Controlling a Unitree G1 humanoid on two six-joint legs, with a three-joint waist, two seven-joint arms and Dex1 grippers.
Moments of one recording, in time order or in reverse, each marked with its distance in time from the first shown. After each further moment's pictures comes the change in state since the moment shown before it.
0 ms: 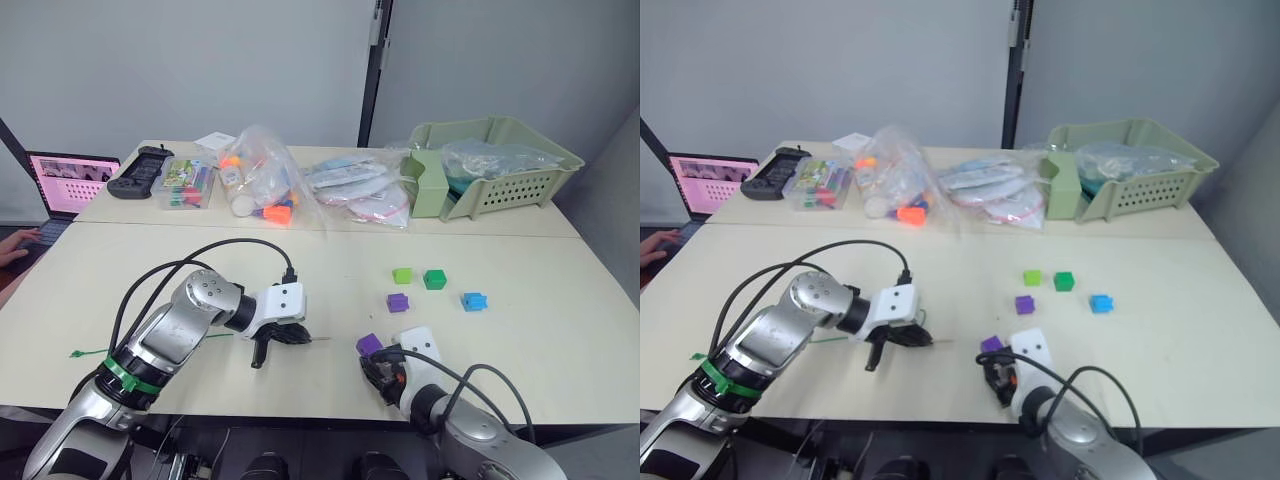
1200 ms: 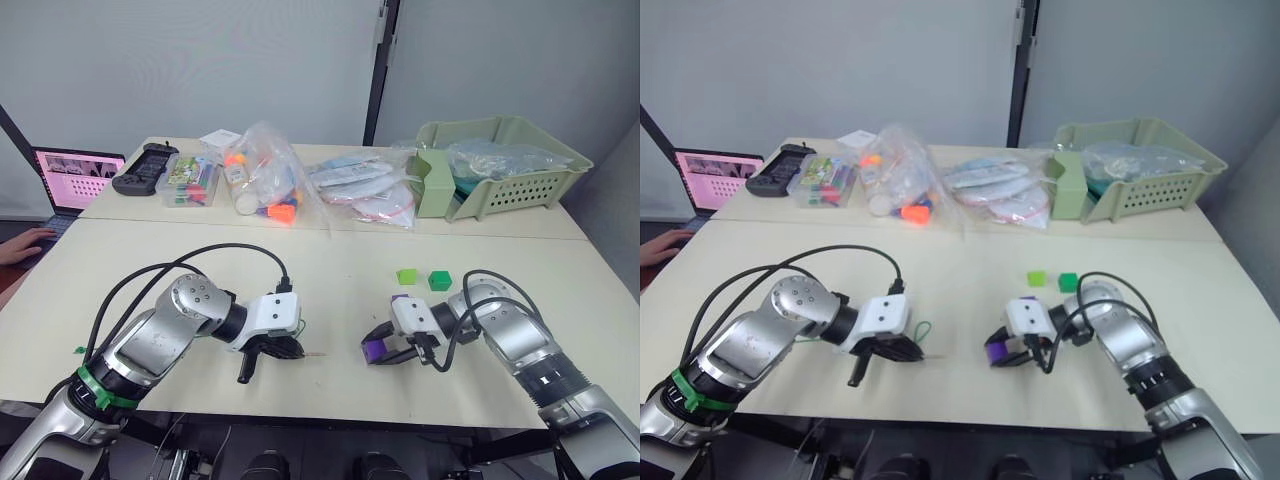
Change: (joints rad) left arm 0.029 0.090 0.002 -0.178 -0.073 0.138 -0.014; right arm -0.718 -0.366 0.192 0.990 -0.233 -0.990 1.394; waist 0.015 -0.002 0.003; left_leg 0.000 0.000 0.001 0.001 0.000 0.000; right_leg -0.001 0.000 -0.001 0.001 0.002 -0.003
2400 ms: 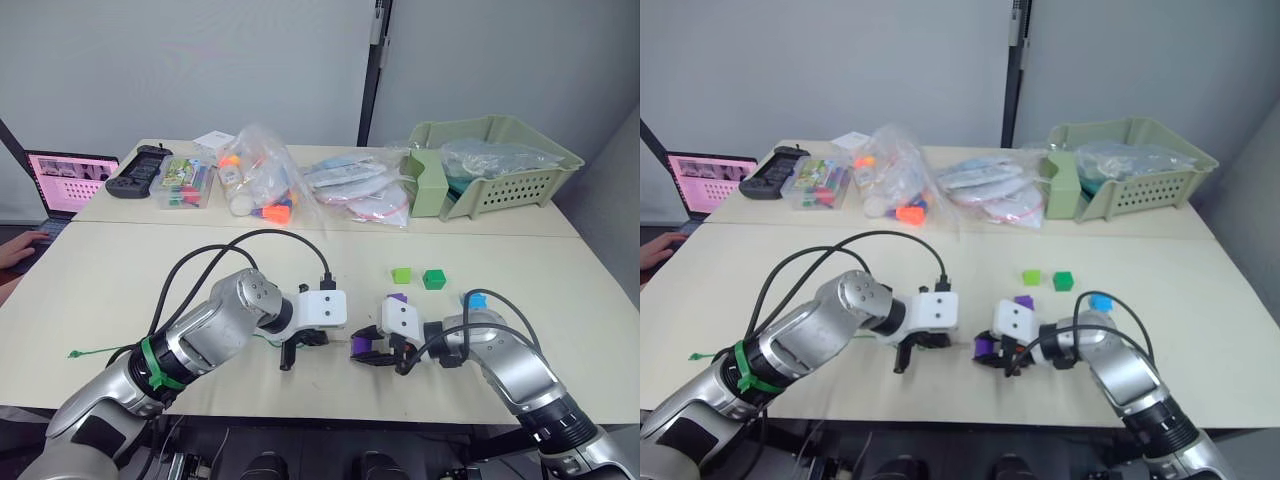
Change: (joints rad) left arm -0.221 -0.130 -0.267 -0.013 0.174 0.266 0.157; right arm 0.202 0.044 -0.061 -0.370 -0.020 0.391 -0.324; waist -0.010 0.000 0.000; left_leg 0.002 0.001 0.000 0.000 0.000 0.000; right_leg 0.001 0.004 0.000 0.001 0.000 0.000
